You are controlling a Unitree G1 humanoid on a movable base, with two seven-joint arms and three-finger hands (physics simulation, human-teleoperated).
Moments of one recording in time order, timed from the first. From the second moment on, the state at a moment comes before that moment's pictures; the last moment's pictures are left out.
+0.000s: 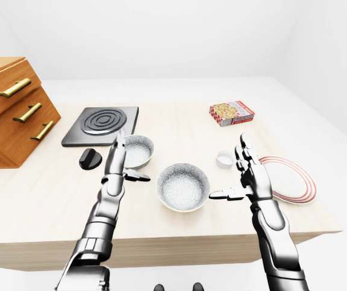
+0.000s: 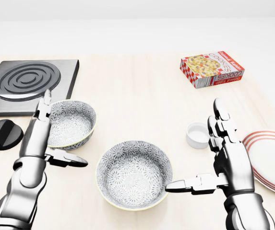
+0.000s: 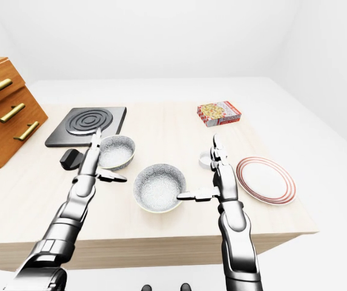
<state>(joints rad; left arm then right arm) -0.45 0.20 0.05 0.54 0.40 -0.09 0.13 0.00 -0.05 -0.09 -0.23 0.00 0.09 0.11</state>
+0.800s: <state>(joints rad) -0.85 0.22 -0.07 1.31 1.03 -0.09 0.42 -0.01 -0.05 -0.09 -0.20 -0.02 0.09 0.12</state>
